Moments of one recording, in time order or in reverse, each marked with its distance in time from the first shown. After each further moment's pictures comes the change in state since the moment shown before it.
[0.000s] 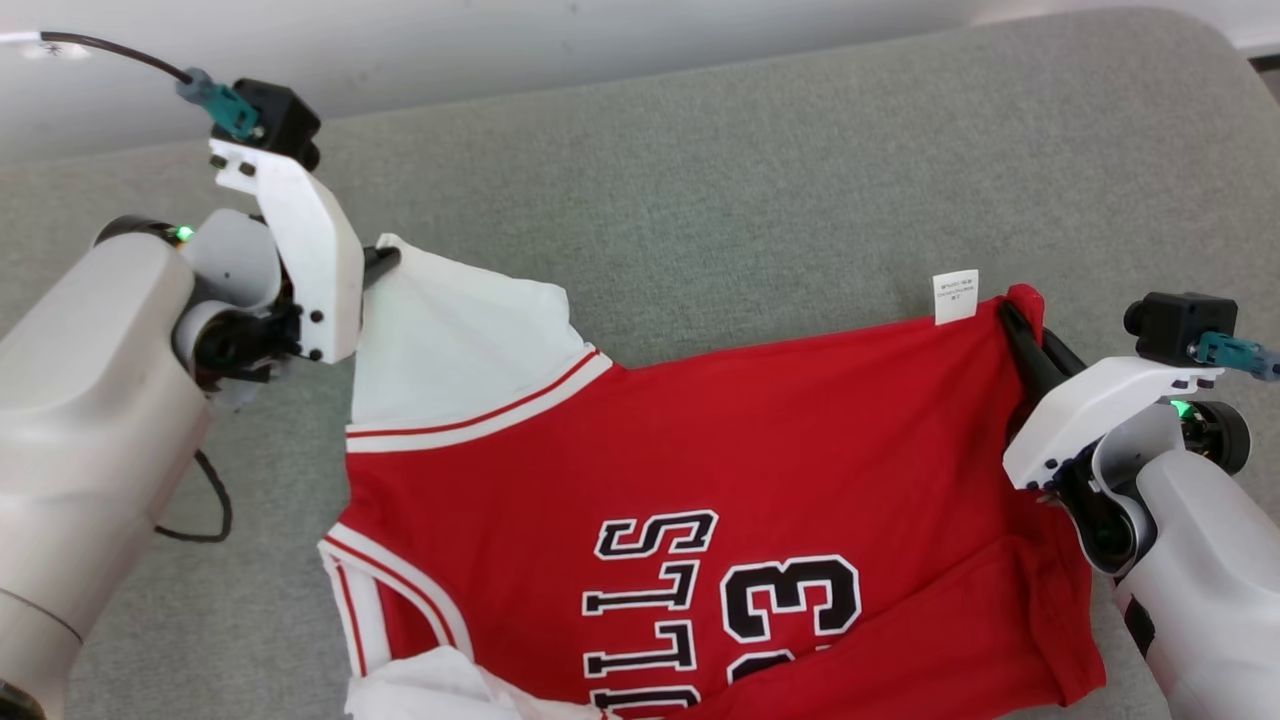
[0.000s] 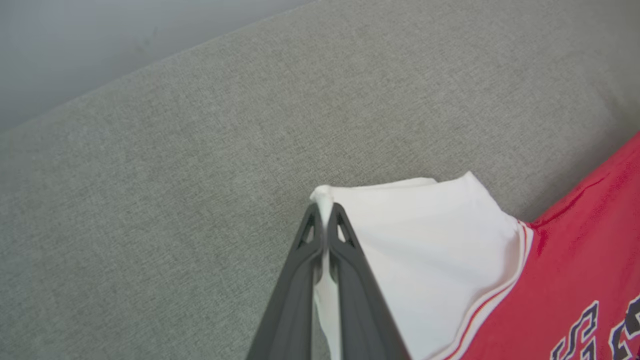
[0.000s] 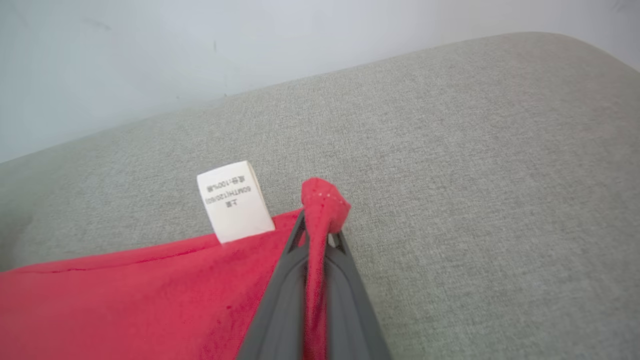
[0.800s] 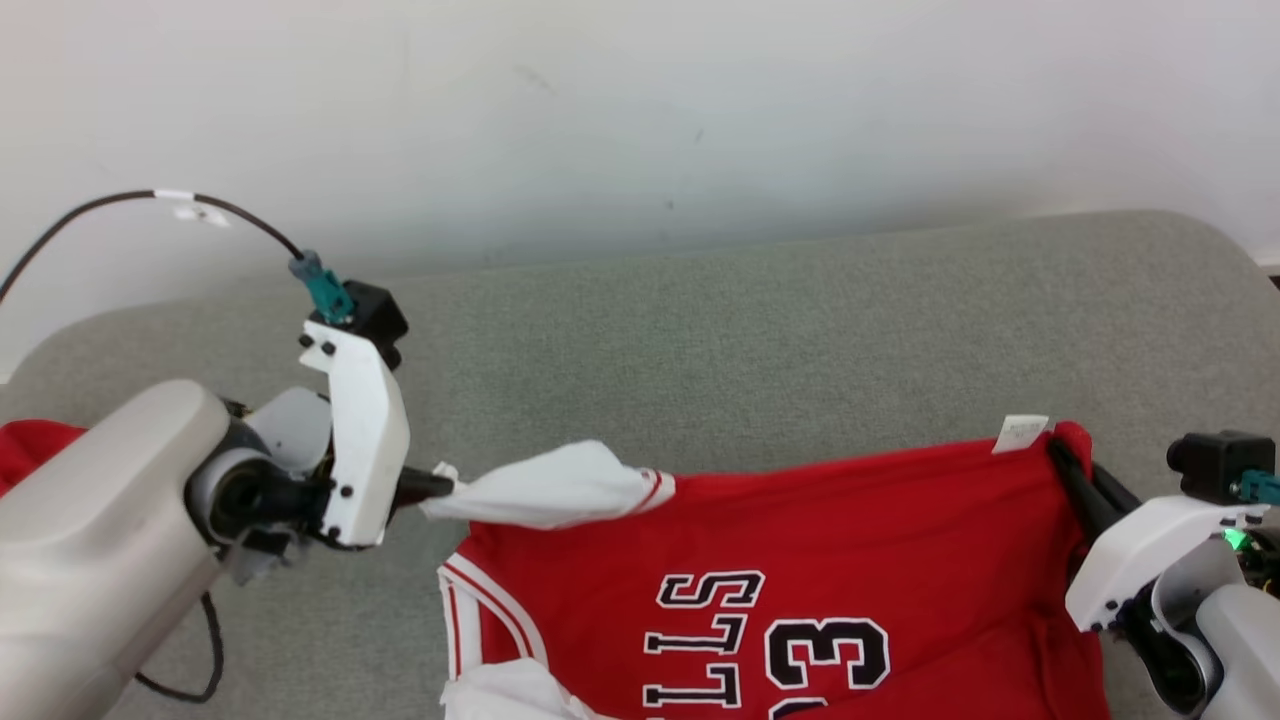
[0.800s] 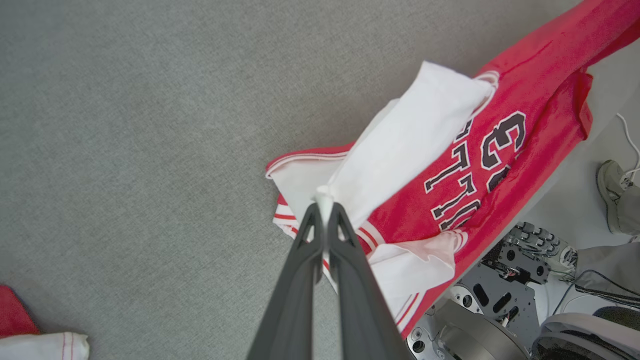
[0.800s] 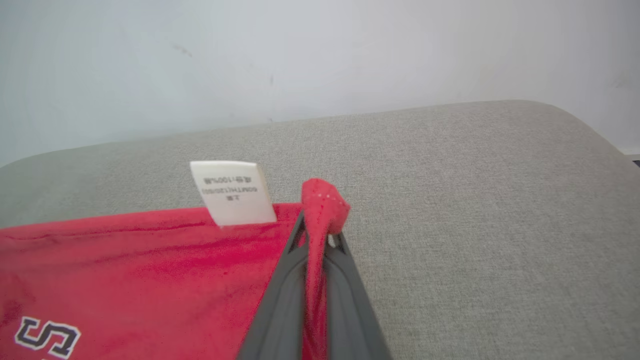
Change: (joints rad) left arm 0.183 0.156 -0.143 -0.356 -0.248 0.002 0.268; right arm 0.208 -0.160 0.123 -0.117 0.095 0.000 -0.059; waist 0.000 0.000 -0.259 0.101
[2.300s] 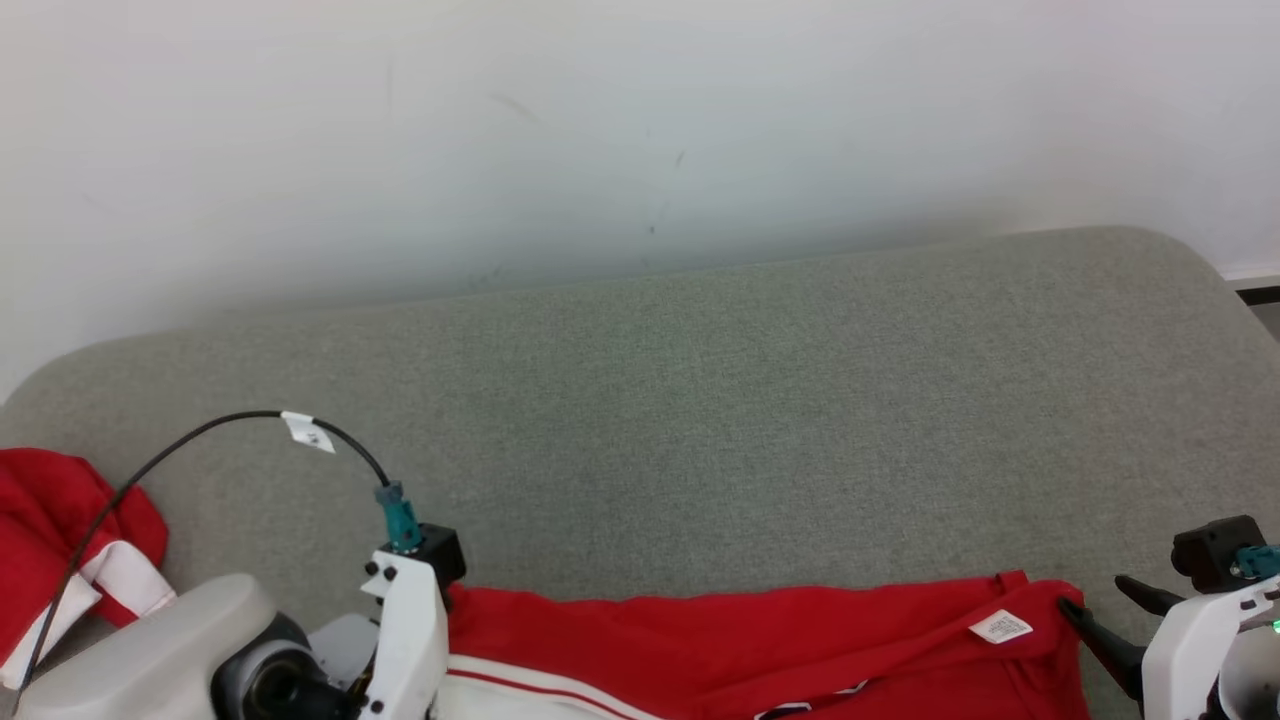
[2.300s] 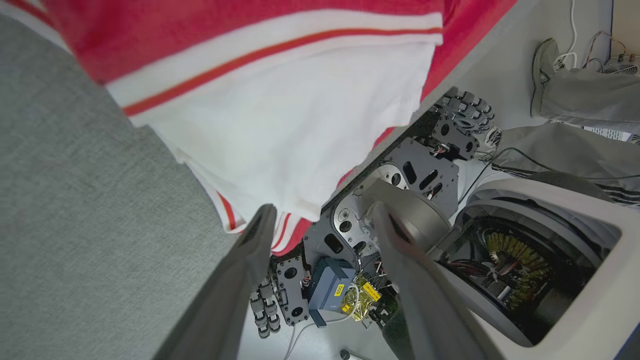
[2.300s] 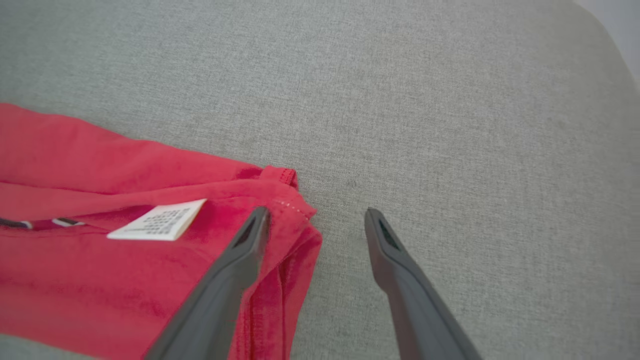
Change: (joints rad) left arm 0.263 0.102 -0.095 -0.299 -0.190 0.107 0.199; right arm 0.064 -0.289 0.393 -0.165 0.147 0.000 0.194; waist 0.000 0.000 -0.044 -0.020
